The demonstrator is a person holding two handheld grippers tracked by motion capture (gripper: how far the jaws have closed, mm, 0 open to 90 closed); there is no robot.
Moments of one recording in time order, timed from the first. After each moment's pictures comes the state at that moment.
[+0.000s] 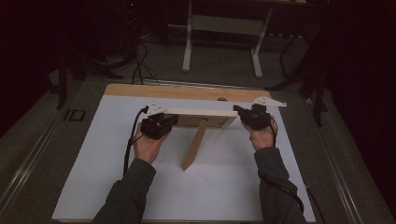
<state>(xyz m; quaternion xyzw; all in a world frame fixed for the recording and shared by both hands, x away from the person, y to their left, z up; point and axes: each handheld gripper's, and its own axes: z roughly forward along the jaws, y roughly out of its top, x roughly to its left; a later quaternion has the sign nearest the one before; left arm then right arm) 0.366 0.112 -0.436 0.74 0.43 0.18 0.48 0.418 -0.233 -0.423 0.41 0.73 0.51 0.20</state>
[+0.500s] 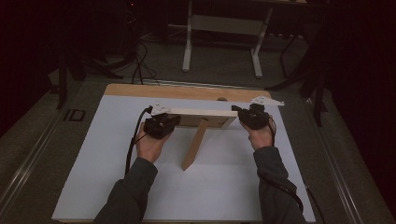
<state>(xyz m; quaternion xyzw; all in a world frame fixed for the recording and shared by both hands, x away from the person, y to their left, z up) 0.371 0.104 -0.439 0.76 0.42 0.18 0.47 0.421 -0.229 -0.424 0.40 0.74 0.50 0.19</state>
